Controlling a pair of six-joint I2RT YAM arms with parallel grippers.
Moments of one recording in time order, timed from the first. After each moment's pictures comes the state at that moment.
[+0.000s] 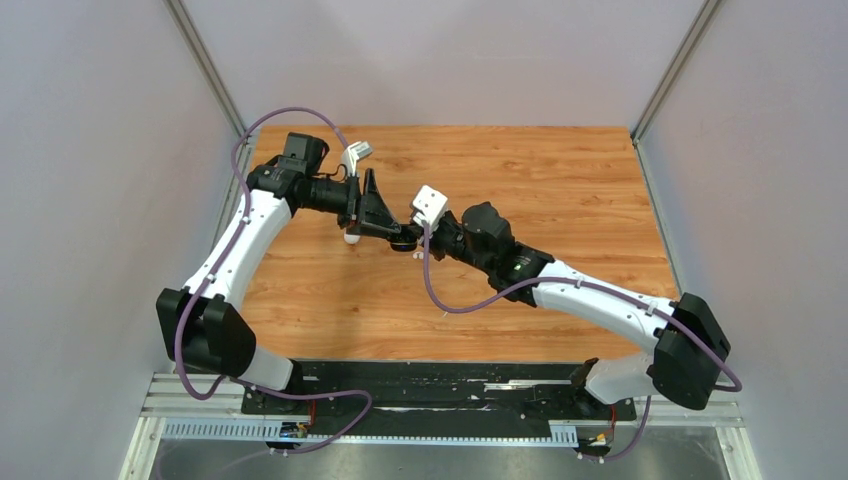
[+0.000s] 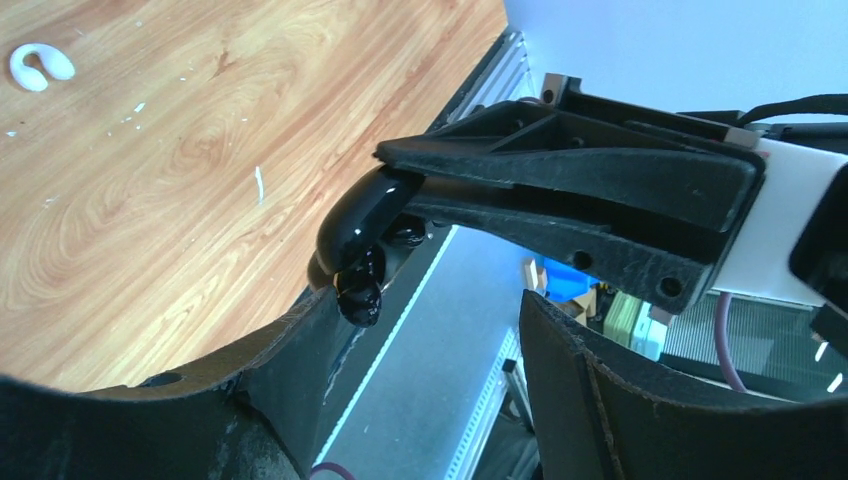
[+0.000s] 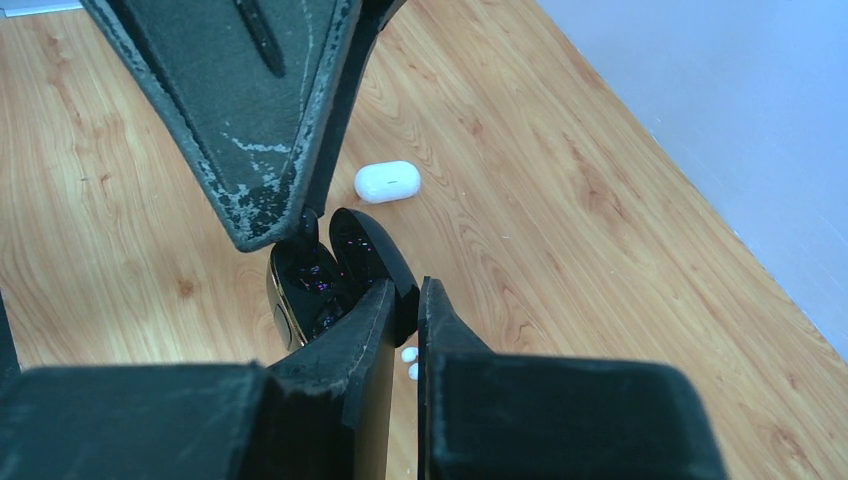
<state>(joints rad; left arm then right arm) -0.24 1.46 1.40 -0.92 1.02 -0.27 0.91 1.35 0.98 0.19 -0.05 -0.26</state>
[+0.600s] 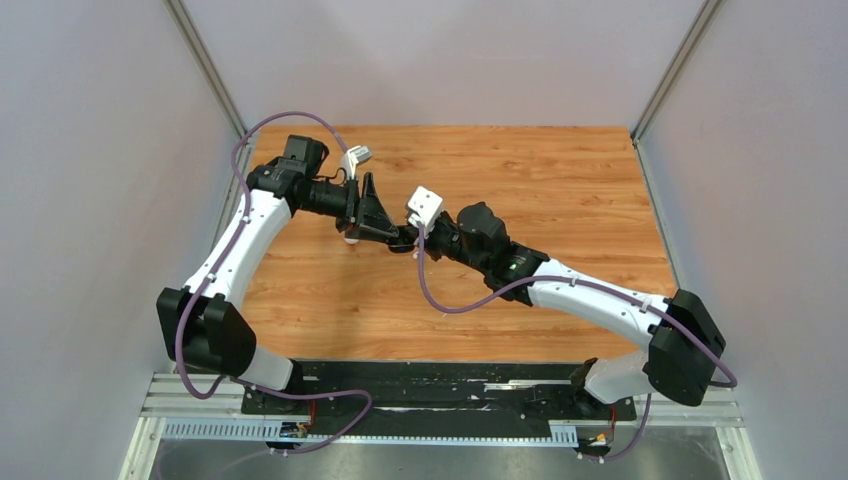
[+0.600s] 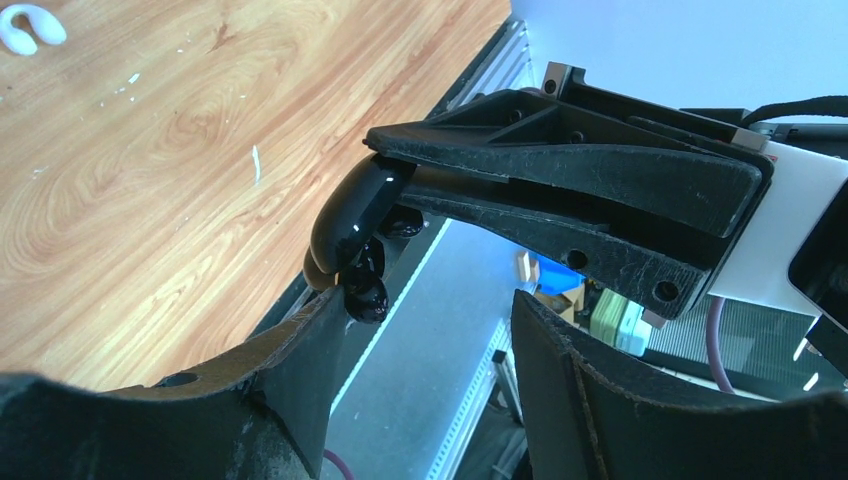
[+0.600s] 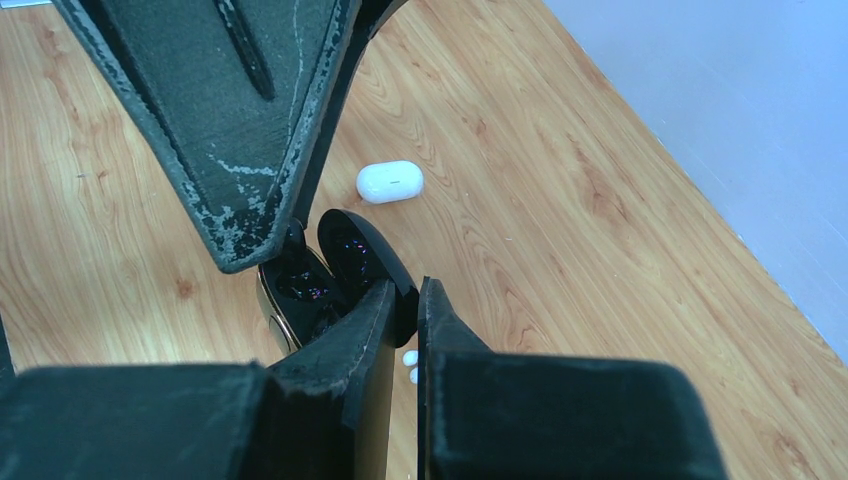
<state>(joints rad) -0.24 1.47 1.40 -0.96 1.03 -0.27 0.92 1.38 1.00 0.20 -0.04 -0.27</state>
